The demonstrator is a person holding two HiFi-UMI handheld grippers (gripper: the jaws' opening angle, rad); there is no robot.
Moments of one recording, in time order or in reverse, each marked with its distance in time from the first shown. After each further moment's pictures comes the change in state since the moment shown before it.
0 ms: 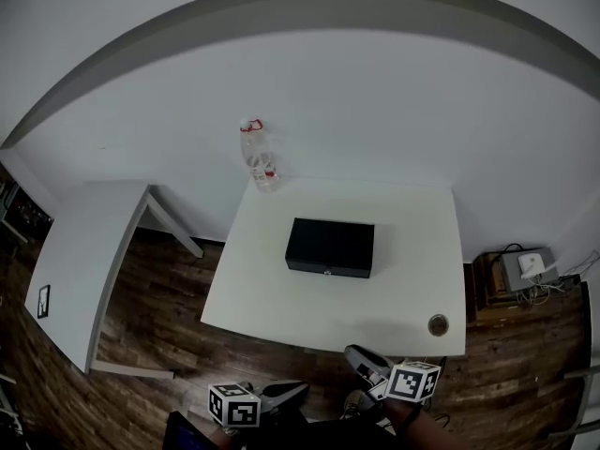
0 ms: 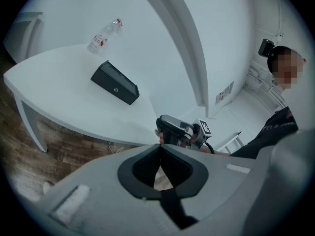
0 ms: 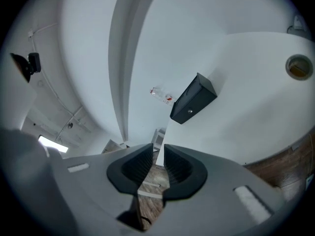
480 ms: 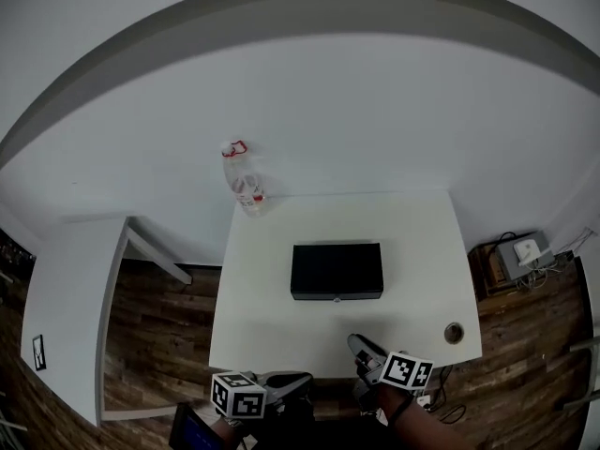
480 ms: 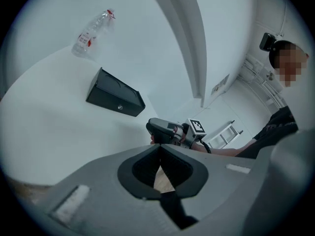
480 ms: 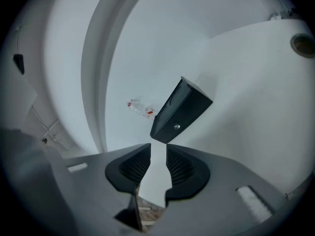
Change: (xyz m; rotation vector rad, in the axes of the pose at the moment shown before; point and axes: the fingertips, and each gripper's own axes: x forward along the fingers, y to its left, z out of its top) left arm -0.002 0.067 0.093 0.104 0.152 -0.071; right arm 0.090 -0.047 0.046 0.114 -0.189 -0.197
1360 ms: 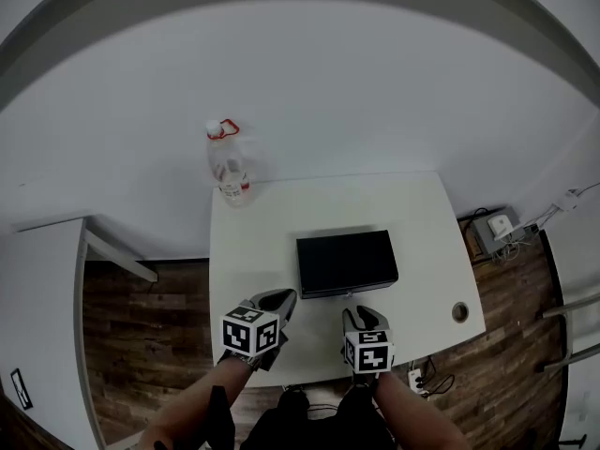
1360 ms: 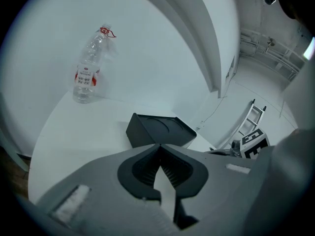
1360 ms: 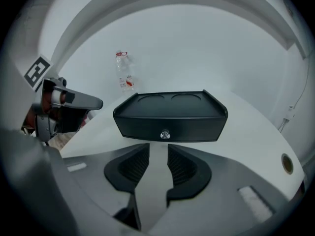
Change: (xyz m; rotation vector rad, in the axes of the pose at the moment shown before) left arm 0.012 0.173 0.158 0.282 -0.065 0.242; right arm 0.086 -0.029 0.009 -0.695 0.075 -0.671
